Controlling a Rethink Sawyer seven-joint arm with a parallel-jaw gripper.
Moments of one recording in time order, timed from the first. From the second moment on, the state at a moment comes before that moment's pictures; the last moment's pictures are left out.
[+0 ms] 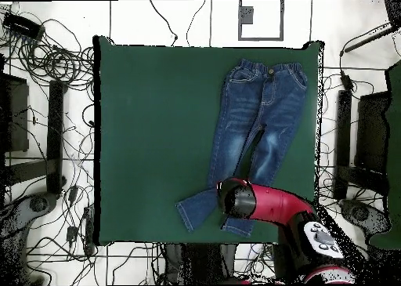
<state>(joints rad) -0.39 -0.53 -0.03 1.87 -0.30 0.28 1.48</state>
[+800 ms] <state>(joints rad) -0.38 -0.52 -0.09 1.87 -0.25 0.28 1.48</state>
